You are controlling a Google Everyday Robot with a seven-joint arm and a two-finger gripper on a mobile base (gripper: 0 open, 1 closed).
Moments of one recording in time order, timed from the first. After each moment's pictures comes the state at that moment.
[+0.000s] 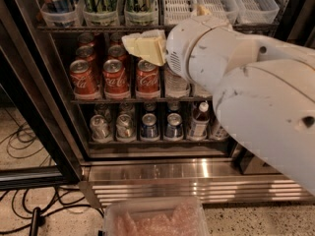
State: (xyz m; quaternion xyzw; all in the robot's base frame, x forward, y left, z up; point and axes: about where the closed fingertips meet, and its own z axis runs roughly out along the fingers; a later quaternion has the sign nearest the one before) arm 0.531 -0.018 1.055 -0.24 0.70 0.07 0.67
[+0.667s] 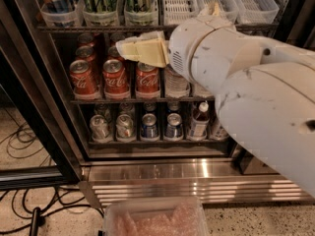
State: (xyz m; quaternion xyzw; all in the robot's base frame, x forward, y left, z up) arm 0.529 -0.020 1.058 -0.23 0.69 0.07 0.68
